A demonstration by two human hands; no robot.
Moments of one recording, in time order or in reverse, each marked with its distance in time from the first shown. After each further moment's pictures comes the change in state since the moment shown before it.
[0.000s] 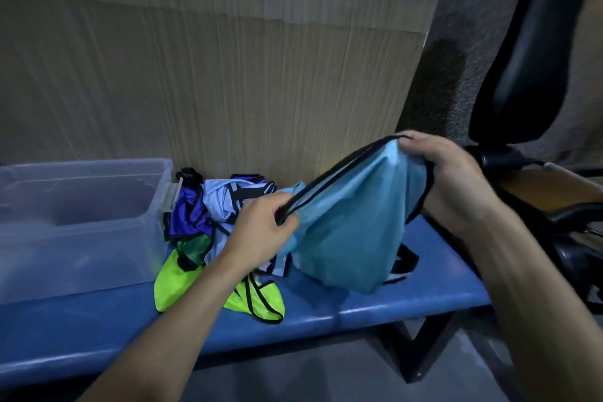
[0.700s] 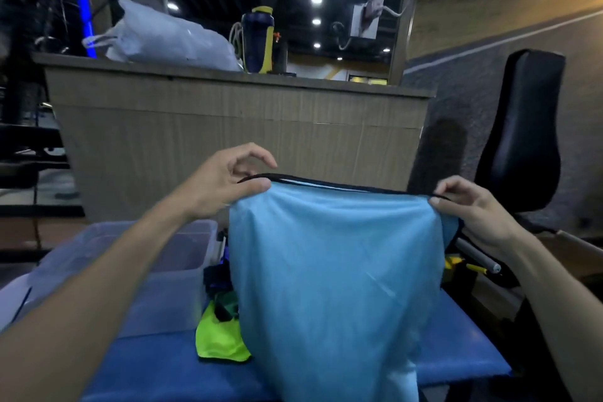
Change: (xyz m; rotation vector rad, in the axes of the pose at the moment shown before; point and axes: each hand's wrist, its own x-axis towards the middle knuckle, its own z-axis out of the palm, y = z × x) left_hand 0.043 0.093 -0.219 -0.167 -0.153 0.122; right_hand 0.012 -0.053 -0.060 -0.219 -0.028 -0.169
